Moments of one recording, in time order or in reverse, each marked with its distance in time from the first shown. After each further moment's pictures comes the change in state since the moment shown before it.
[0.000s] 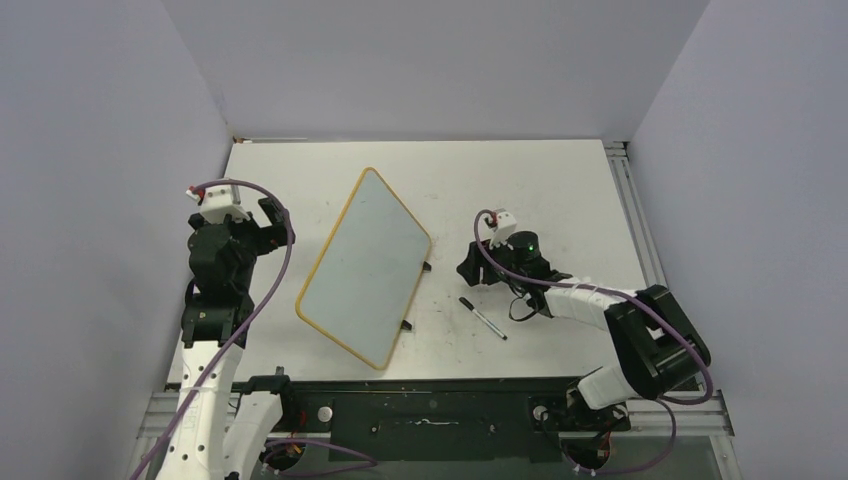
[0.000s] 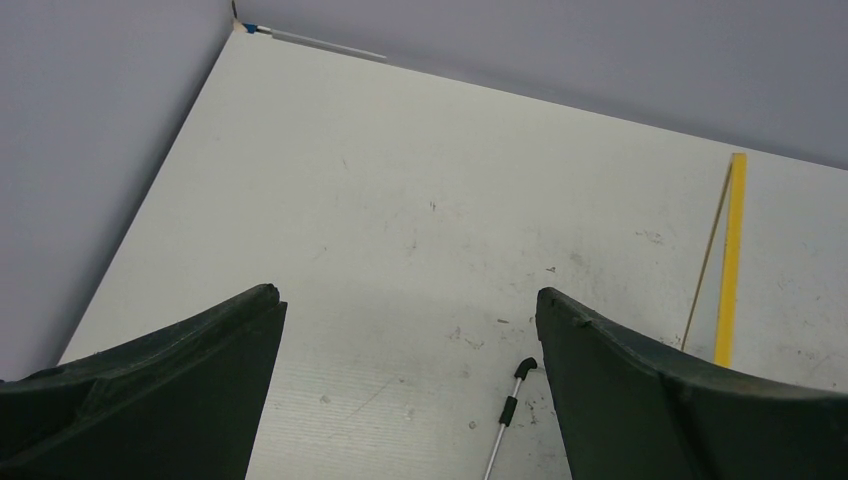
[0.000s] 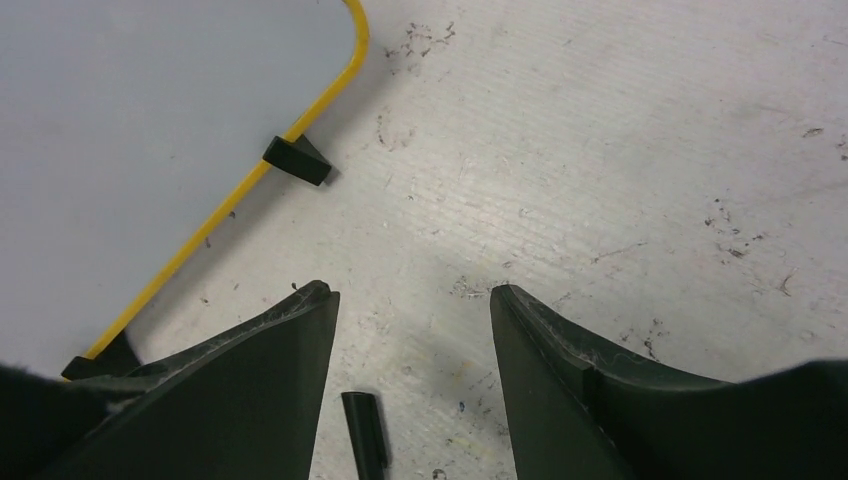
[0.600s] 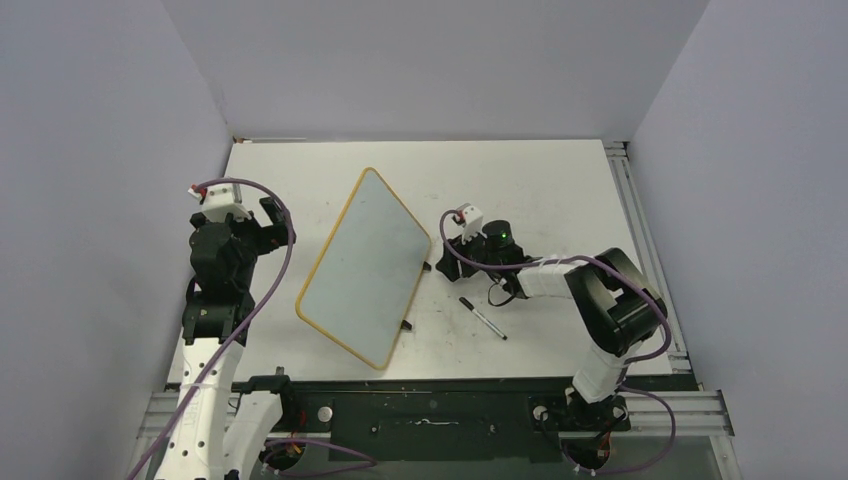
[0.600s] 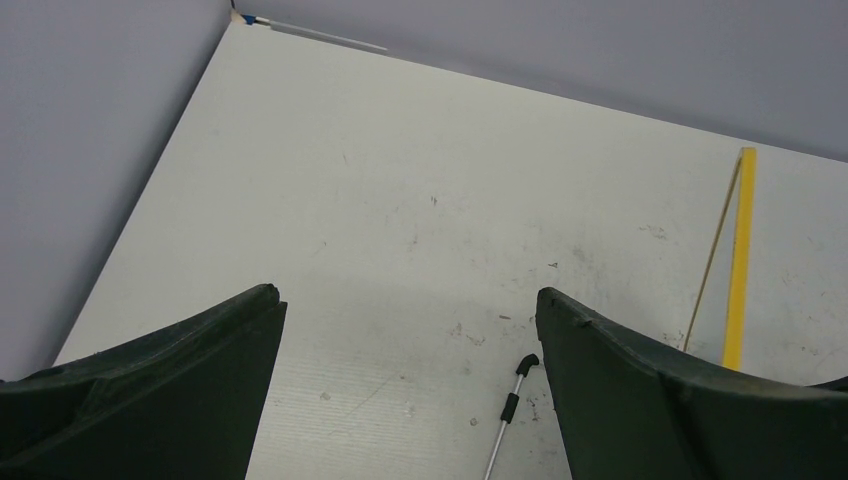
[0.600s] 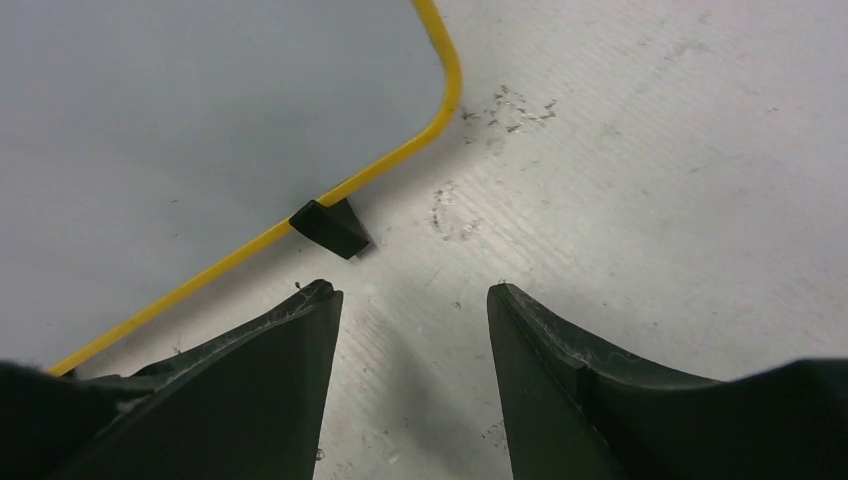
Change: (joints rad) left arm 0.000 0.016 0.000 0.000 0.002 0.001; right arm 0.034 0.294 0.179 0.096 -0.095 -0.150
